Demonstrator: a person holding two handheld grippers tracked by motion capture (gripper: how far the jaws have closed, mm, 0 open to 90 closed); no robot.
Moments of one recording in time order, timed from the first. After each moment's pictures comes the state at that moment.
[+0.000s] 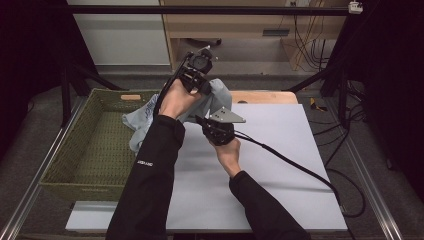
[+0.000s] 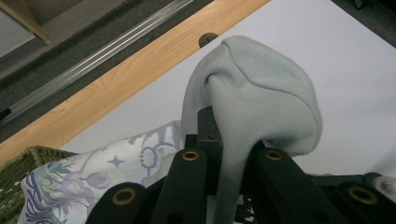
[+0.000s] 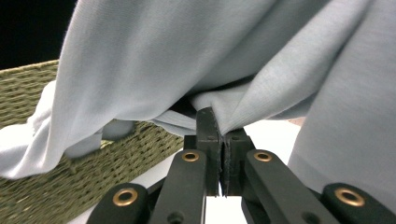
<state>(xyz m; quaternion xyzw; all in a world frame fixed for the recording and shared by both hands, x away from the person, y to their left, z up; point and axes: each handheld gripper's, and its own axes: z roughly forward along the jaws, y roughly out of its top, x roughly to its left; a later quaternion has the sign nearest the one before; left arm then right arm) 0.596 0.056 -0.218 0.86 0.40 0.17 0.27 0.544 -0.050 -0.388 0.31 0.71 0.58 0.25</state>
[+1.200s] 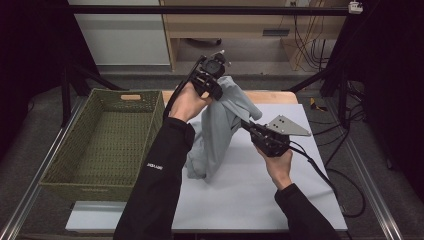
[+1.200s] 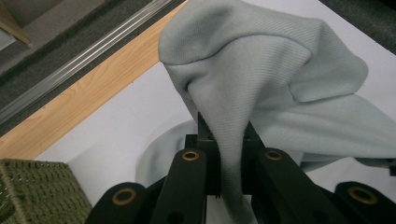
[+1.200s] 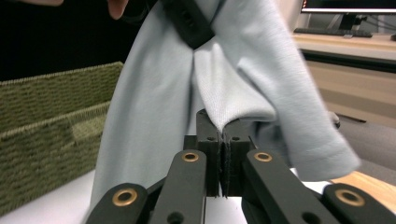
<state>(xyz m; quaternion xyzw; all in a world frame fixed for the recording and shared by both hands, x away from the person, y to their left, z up) 0.587 0.027 -0.224 0.87 0.38 0.16 0.26 0.484 -0.168 -0.352 0.31 0.69 0.59 0.28</state>
